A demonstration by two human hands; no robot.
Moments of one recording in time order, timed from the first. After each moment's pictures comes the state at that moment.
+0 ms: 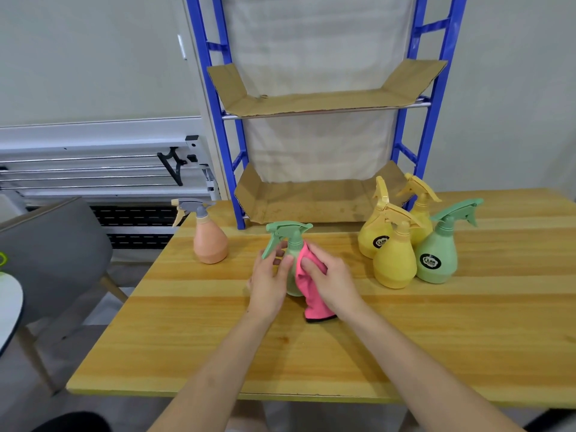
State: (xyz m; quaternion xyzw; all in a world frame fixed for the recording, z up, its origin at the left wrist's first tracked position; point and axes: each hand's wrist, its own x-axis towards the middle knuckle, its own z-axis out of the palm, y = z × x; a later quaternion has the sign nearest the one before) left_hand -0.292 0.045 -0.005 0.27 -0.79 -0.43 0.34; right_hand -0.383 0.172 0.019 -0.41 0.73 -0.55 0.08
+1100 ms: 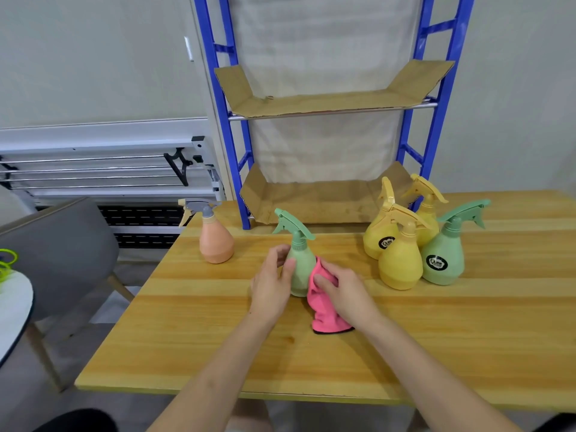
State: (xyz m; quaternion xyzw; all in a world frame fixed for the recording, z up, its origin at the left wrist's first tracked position) left_hand -0.281 0.048 -0.001 0.27 -0.80 -0.43 0.31; right_hand -0.390 0.190 0.002 -0.39 0.80 -0.44 0.11
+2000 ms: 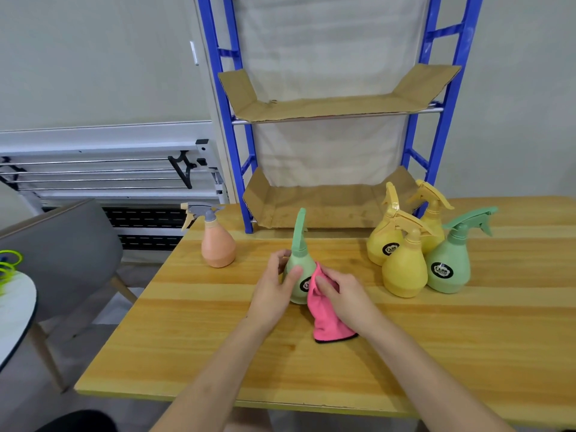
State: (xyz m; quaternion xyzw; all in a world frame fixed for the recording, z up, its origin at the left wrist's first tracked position) left_hand -0.277 0.045 0.007 0.25 -0.79 -0.49 0.27; right_hand -0.391 0.190 0.008 -0.41 0.78 -0.45 0.14
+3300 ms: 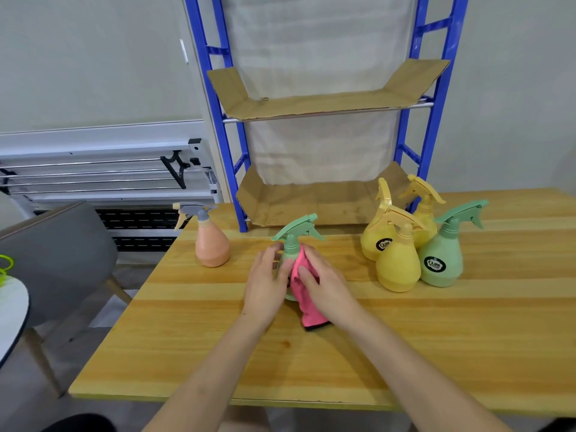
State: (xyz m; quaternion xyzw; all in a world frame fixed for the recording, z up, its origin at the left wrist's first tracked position) left_hand -0.282 0.046 0.012 0.26 -0.83 -0.37 0.33; right_hand -0.375 0.166 0.018 -0.46 0.75 -0.46 0.08
